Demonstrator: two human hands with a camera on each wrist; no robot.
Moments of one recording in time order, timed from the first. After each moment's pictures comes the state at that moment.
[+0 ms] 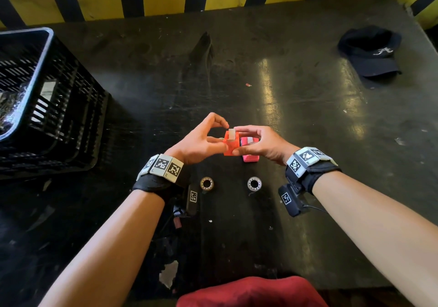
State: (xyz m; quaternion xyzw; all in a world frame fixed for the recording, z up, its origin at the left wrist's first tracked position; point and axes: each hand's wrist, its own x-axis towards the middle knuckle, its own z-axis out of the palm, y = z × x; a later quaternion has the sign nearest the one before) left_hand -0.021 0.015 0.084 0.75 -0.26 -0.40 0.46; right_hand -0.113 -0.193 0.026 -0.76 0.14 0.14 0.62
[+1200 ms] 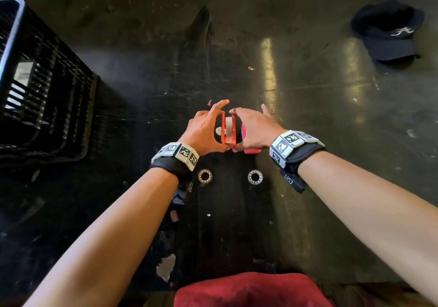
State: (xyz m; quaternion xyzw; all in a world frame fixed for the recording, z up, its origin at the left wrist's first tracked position) left_hand 0.004 -0.005 0.013 0.88 -0.33 -0.26 0.22; right_hand -0.066 -0.188 0.008 -0.96 0.05 0.18 0.21
